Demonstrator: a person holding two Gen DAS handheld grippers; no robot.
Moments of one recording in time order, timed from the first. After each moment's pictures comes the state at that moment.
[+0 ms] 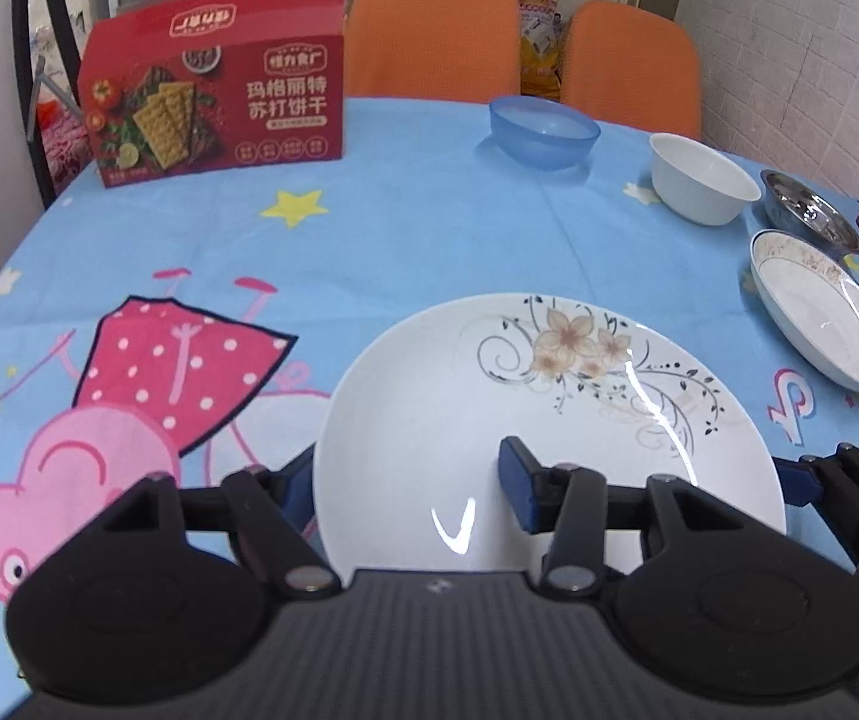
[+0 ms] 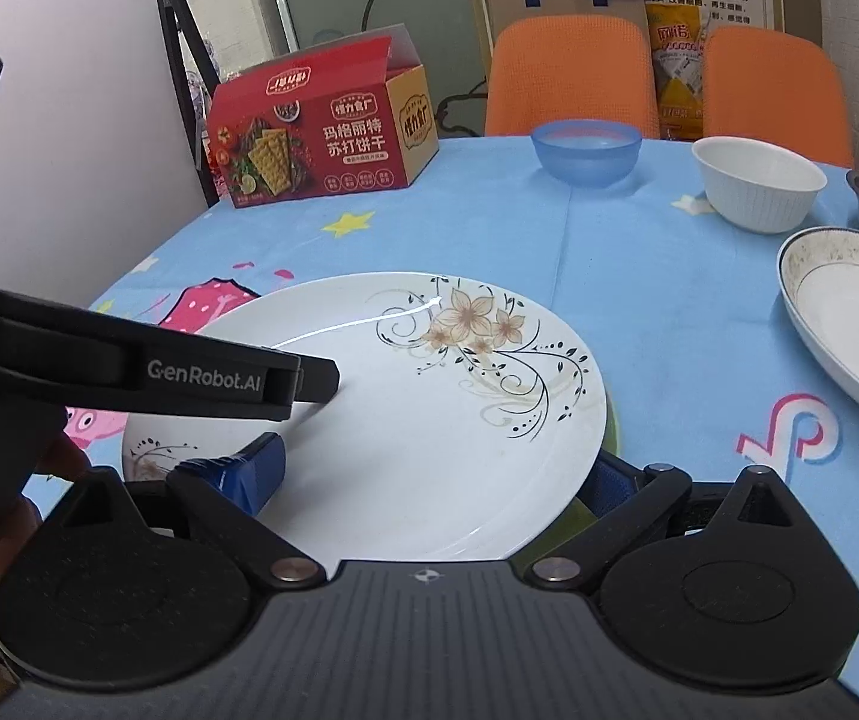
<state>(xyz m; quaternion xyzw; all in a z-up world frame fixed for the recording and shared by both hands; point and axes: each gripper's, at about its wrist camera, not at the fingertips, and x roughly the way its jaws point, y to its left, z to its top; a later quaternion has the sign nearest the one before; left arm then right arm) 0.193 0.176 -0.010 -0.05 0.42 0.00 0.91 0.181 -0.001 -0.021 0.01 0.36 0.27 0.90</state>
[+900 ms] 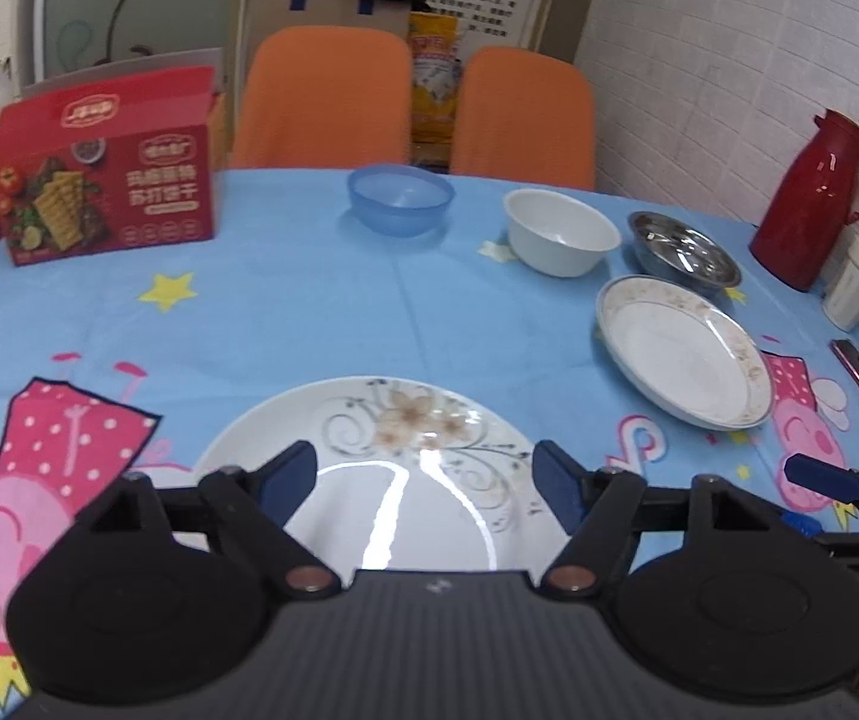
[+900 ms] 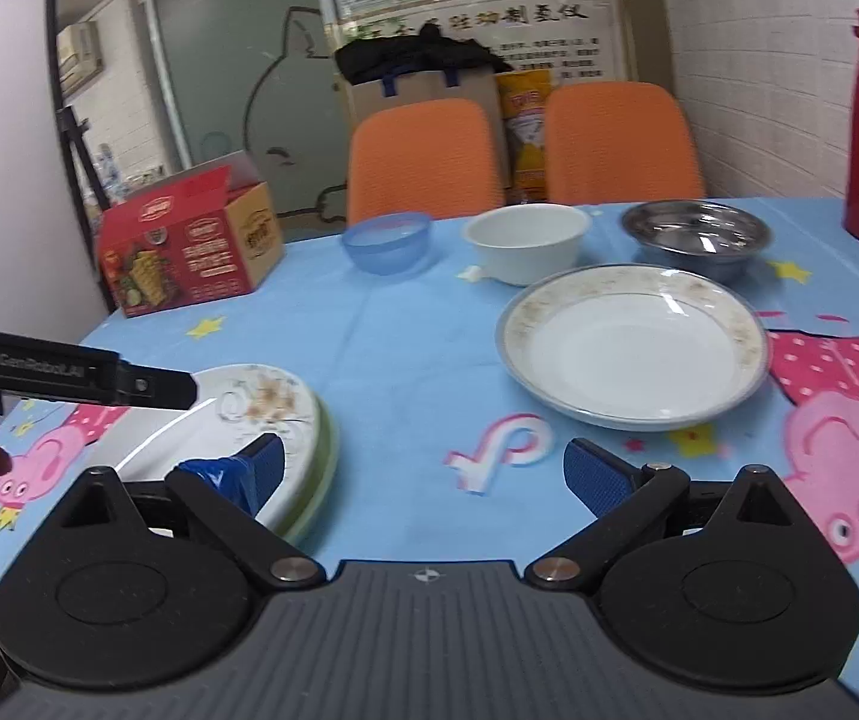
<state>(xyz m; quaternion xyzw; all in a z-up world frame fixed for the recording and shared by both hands) 0.189 0.114 0.033 -0.05 0.37 -0.10 0.92 0.151 -0.134 0.005 0.07 0.28 0.13 0.95</state>
